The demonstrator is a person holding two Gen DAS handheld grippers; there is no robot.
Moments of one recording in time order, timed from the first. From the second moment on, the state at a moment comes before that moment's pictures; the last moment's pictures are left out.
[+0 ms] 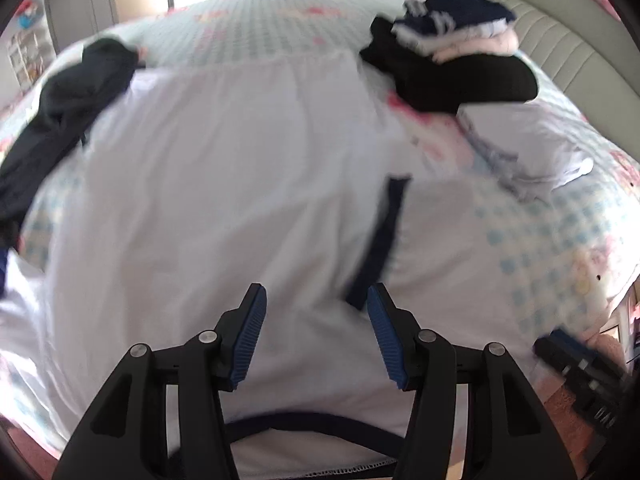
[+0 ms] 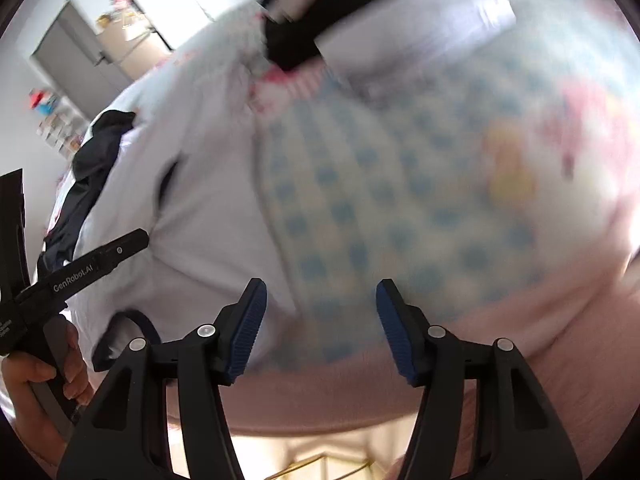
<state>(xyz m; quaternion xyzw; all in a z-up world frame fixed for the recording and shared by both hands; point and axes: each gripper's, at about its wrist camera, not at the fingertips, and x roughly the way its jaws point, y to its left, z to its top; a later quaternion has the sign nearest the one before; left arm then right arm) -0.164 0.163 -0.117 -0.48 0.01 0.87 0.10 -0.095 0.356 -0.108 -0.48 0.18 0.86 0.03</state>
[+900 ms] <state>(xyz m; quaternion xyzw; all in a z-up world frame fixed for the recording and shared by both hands) -0.225 0.218 -0.142 -0.48 0.05 0.86 0.16 -0.231 0.370 -0.144 -0.47 0.18 0.86 -0.03</state>
